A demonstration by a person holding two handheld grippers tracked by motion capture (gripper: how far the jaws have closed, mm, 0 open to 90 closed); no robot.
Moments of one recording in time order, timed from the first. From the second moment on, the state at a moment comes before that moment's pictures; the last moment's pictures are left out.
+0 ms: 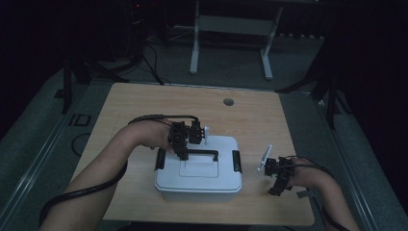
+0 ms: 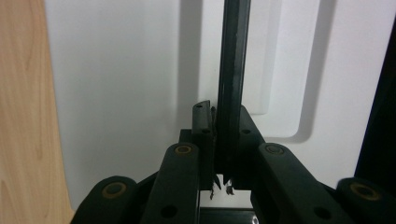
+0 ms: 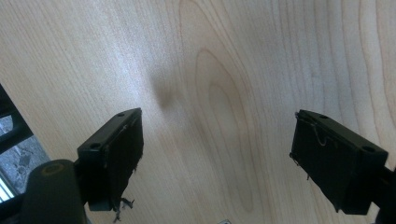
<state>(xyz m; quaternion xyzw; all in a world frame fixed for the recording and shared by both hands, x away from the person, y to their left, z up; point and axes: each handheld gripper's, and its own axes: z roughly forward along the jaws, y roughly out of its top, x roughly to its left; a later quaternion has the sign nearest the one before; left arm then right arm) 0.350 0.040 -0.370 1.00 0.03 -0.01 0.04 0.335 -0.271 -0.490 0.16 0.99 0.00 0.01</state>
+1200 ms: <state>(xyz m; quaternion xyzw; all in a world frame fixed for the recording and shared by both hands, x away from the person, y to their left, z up) 0.356 0.092 -0.366 0.98 0.10 0.06 0.14 0.336 -0.264 -0.488 0.15 0.99 0.00 0.01</state>
